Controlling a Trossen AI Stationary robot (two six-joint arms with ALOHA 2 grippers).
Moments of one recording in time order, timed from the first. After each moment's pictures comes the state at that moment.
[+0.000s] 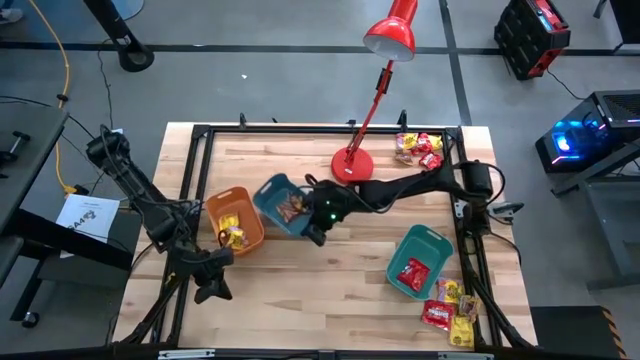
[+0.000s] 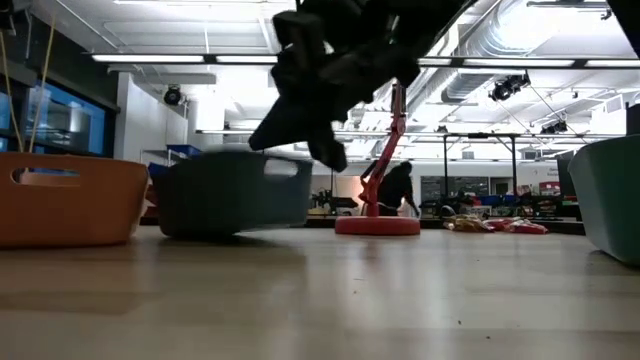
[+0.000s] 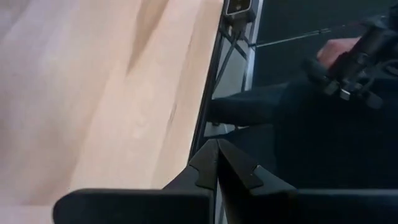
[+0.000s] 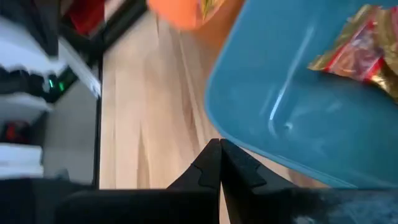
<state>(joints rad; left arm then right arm) -0.87 0.94 0.49 -0.16 -0.07 -1.33 -0.02 1.96 1.31 -0.02 -0.35 0.60</state>
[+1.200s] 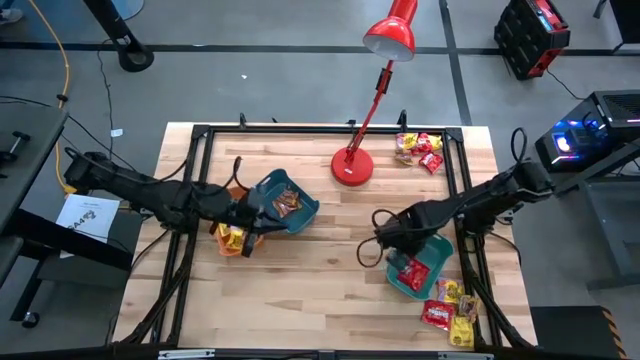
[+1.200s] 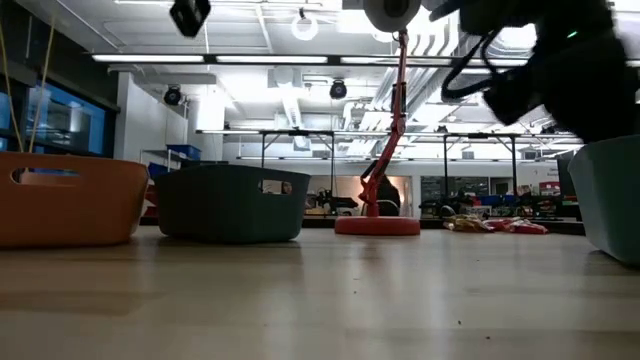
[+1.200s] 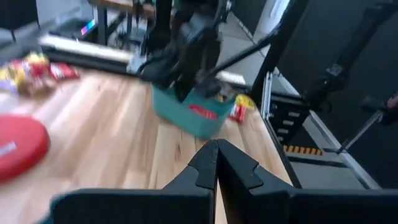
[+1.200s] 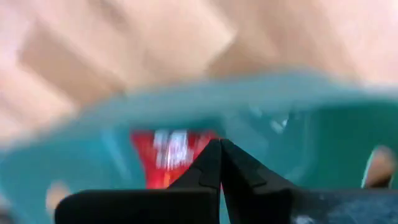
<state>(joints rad) -0.26 1.01 0.74 0.02 -0.14 -0.27 0.27 1.50 0.96 -1.05 -0.14 1.03</state>
